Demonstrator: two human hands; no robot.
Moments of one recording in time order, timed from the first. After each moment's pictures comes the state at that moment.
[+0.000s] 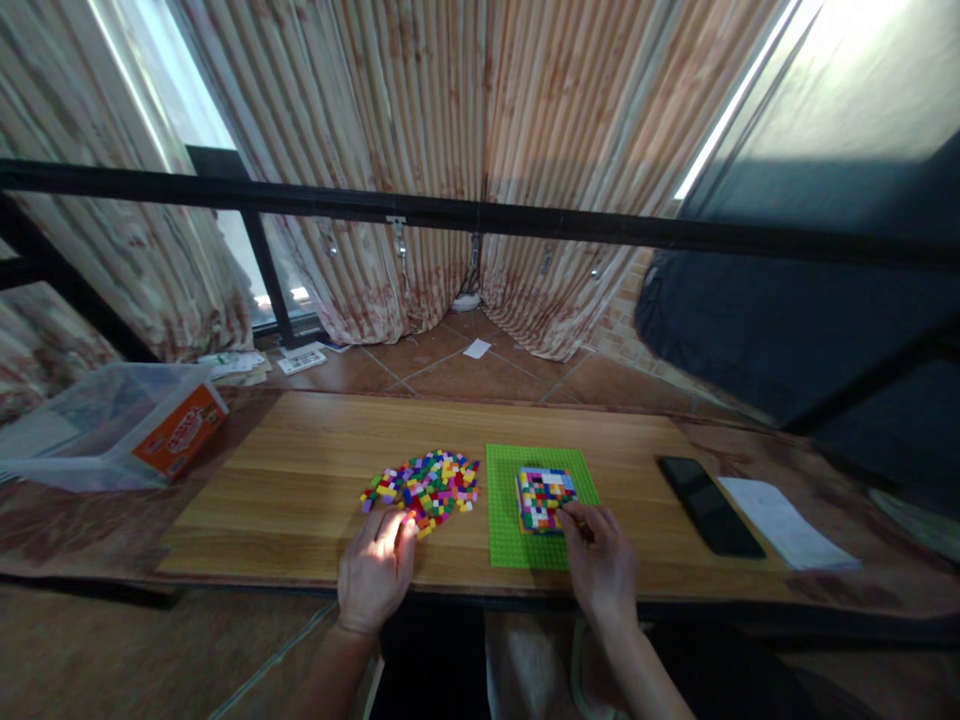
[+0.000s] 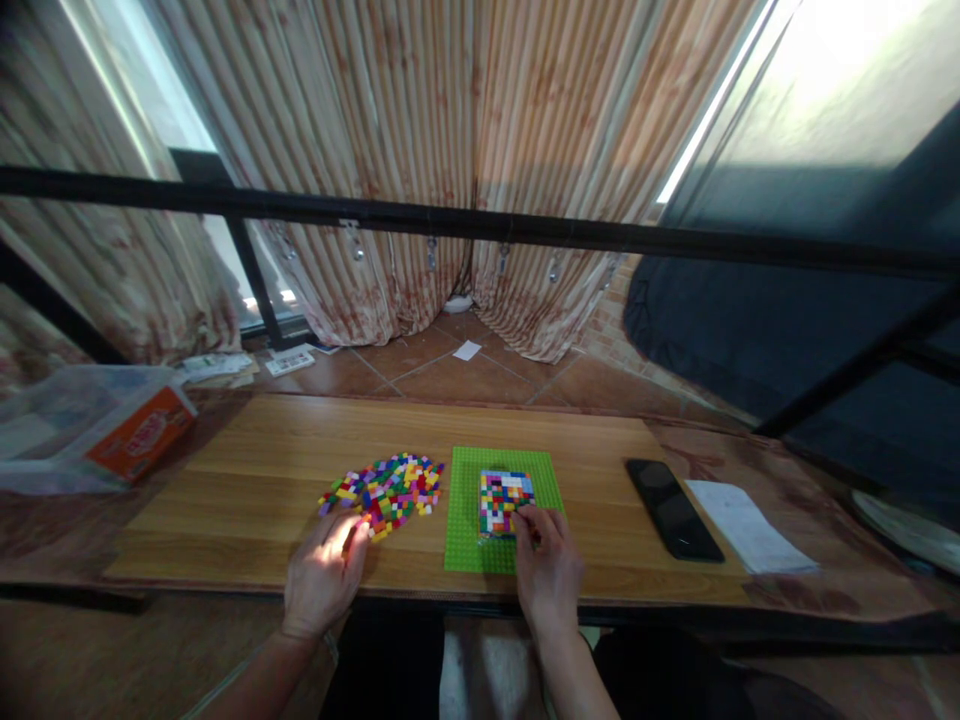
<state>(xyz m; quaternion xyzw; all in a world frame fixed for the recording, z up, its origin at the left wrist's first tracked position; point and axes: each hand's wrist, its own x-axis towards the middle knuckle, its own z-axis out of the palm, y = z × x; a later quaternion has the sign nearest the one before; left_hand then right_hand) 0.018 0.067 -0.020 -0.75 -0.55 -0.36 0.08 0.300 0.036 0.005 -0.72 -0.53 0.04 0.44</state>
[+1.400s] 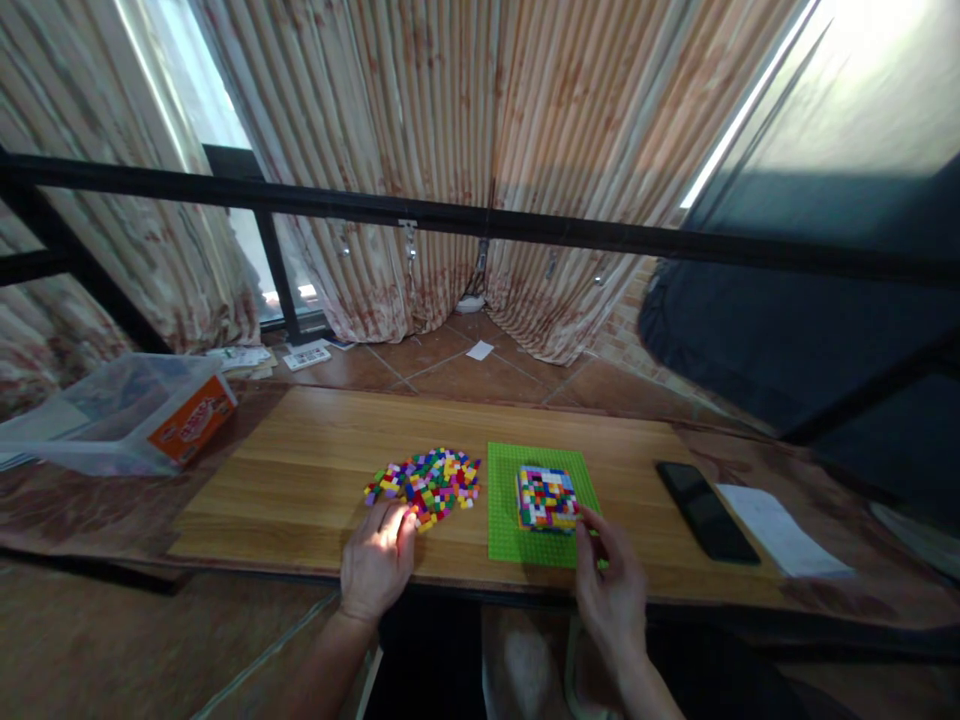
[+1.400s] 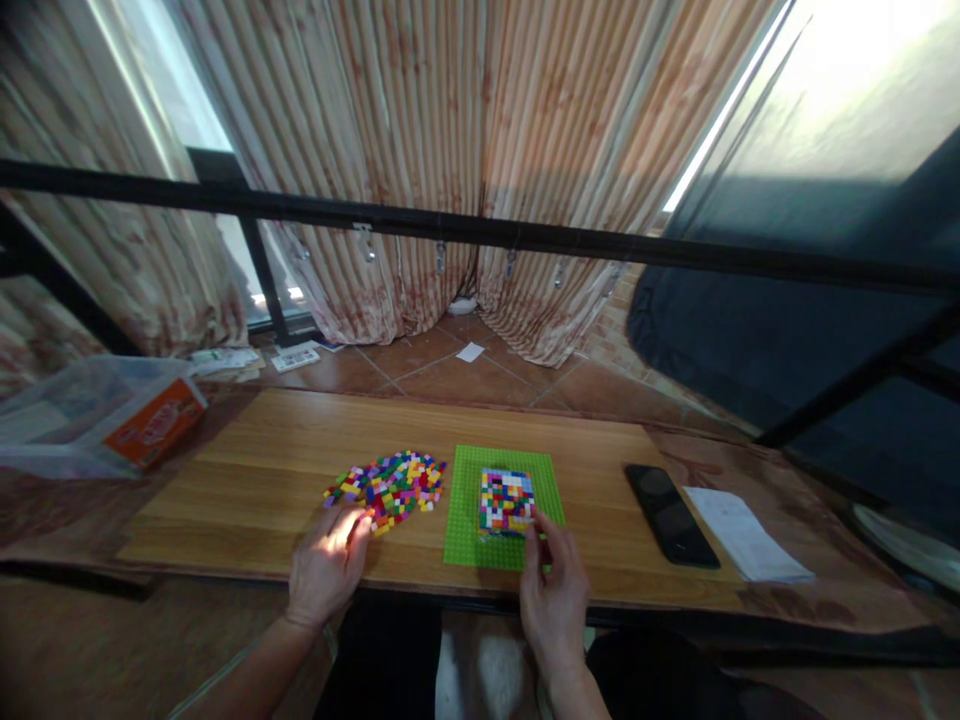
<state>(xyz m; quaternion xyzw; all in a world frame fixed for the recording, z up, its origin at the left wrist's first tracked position) 0.018 0.067 -0.021 -0.75 -0.55 -0.36 0.08 0.299 0.009 0.004 -0.69 -0.51 0.09 0.50</state>
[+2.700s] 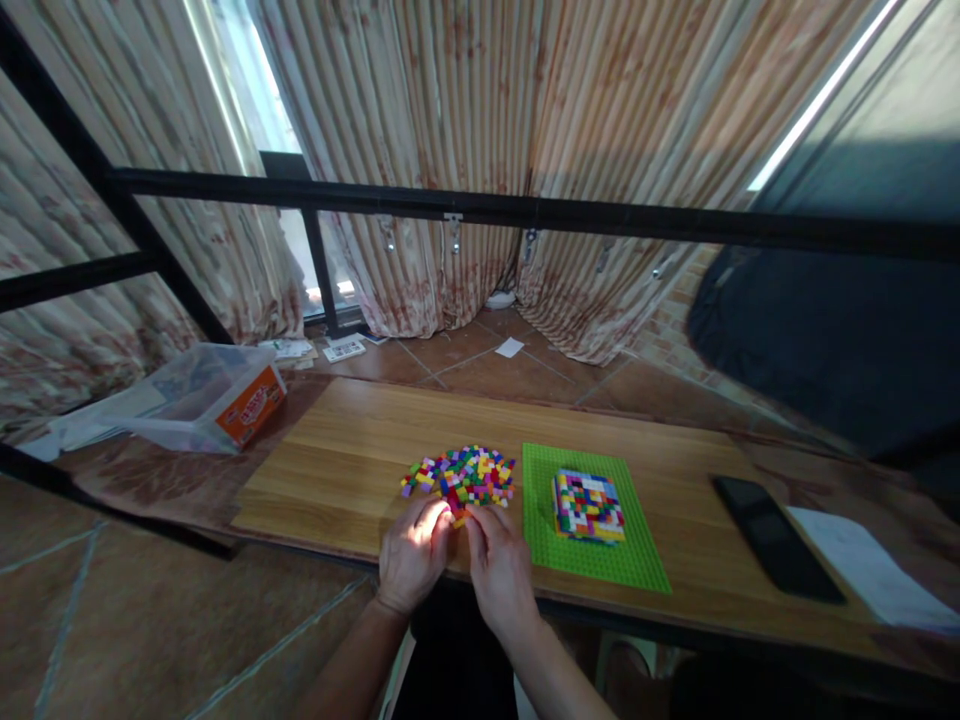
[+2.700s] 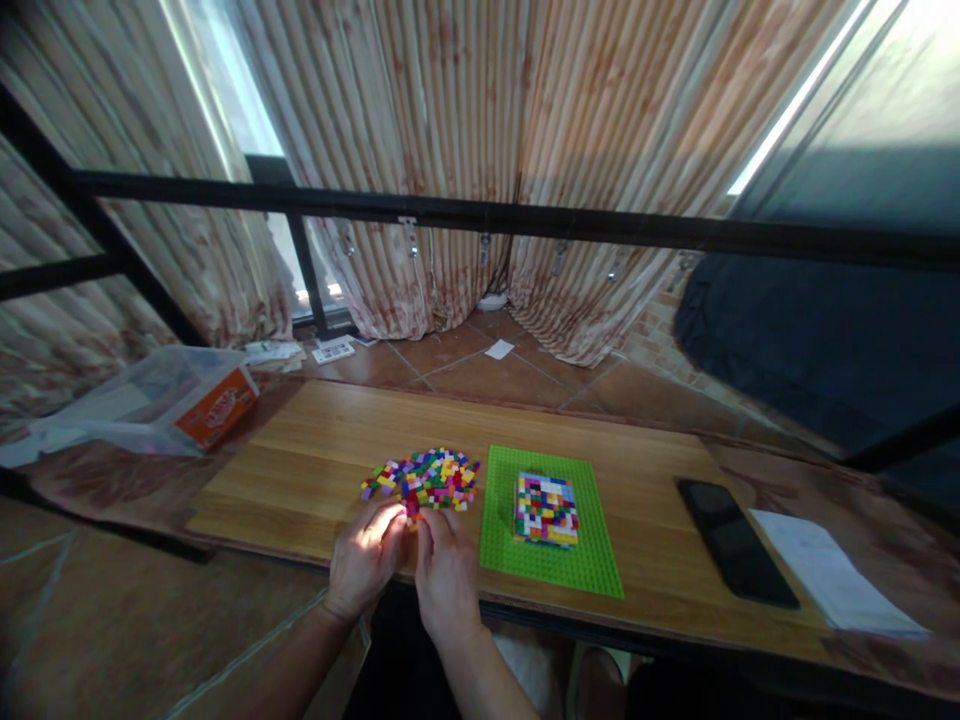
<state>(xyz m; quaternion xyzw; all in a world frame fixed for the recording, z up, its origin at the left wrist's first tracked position) 0.015 0.063 -0.025 -0.75 -0.54 -0.39 0.03 0.155 0.044 0.006 -0.57 -0.67 0.20 0.43</state>
